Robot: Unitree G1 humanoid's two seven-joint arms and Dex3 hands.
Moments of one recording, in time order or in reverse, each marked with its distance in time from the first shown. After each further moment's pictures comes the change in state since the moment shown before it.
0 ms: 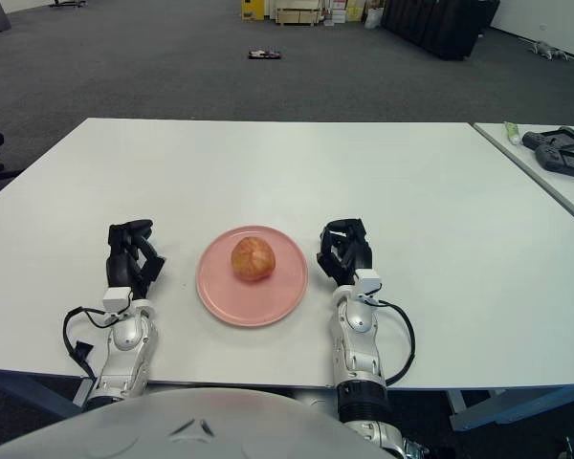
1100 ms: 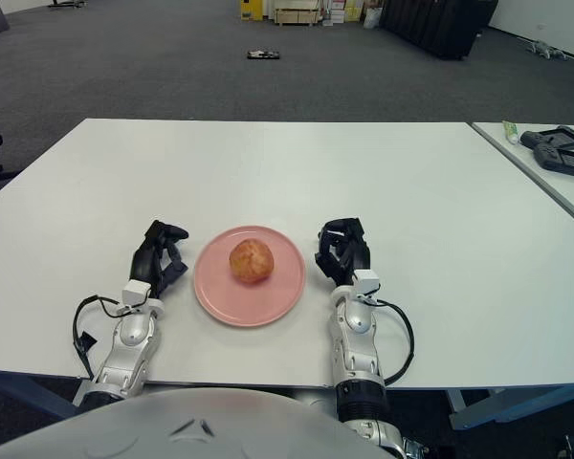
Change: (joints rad) left arm -0.037 0.111 -0.094 0.028 0.065 0.109 -0.158; right arm -0.005 0.002 0.005 0.006 0.003 -0.019 0.012
